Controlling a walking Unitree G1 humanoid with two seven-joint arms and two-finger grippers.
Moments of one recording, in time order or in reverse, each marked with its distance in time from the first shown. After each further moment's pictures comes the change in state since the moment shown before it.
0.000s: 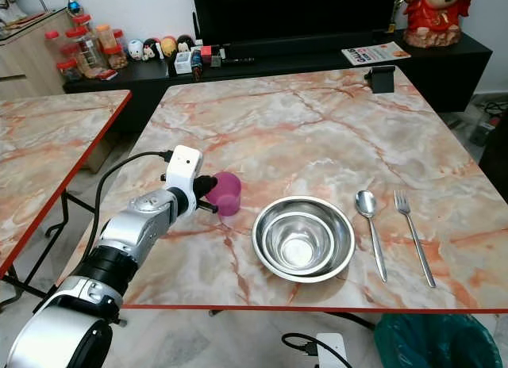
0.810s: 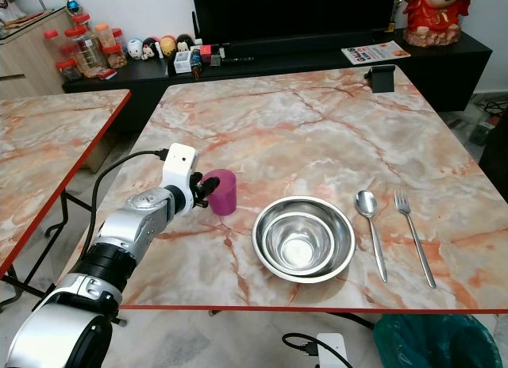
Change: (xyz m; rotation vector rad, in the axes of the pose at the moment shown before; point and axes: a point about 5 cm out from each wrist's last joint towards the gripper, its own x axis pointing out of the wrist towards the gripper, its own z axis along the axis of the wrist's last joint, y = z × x) left arm -0.001 0.007 0.002 -0.021 -0.002 0.014; right arm 0.000 -0.001 0.000 0.000 0.000 -0.002
